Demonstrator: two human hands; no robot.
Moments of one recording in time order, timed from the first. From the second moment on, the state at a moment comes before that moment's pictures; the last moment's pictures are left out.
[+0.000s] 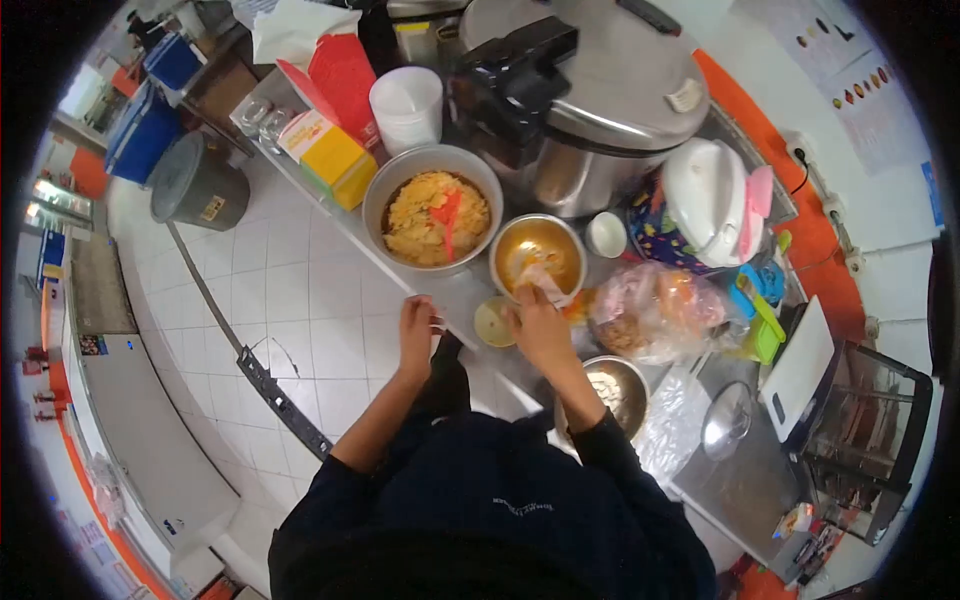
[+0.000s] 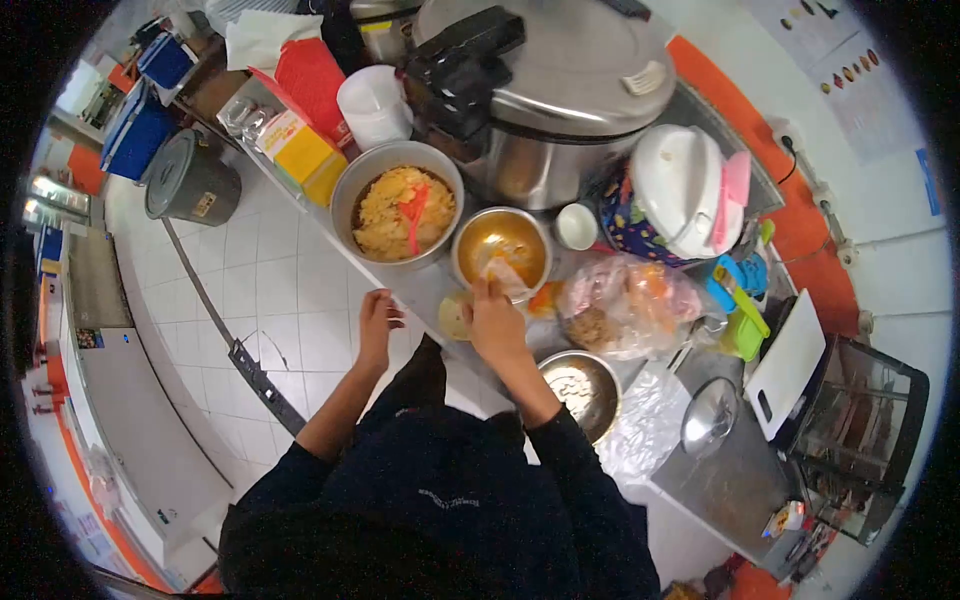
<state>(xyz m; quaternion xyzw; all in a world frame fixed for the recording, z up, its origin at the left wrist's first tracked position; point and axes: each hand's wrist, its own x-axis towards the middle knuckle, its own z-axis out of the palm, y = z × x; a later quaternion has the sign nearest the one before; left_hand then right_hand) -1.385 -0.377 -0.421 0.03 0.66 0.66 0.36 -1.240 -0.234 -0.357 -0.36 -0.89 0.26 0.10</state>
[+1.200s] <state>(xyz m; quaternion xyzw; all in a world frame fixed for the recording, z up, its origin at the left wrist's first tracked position) -1.603 -0.335 -0.434 0.16 0.47 0.83 0.25 -1.451 -0.183 -0.355 -0.40 -0.91 0.01 -0.14</state>
